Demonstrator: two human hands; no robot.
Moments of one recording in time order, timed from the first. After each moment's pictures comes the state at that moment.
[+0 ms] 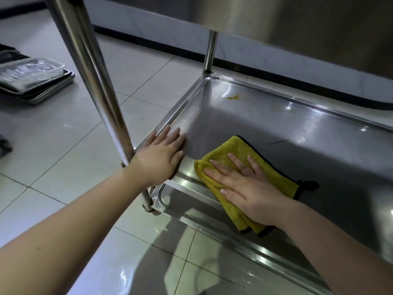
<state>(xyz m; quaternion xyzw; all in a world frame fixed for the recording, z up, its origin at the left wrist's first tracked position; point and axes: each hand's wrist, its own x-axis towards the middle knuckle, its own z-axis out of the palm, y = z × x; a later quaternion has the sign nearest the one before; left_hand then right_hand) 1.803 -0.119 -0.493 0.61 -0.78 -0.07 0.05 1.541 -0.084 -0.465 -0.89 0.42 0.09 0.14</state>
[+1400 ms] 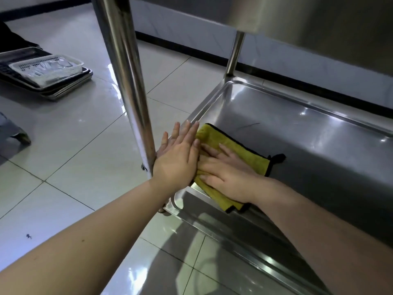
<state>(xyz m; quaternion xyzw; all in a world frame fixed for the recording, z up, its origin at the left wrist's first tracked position) 1.794 -0.127 -0.498 0.67 -0.69 -0.14 0.26 1.623 -0.152 -0.472 -0.93 0.33 0.03 0.14</state>
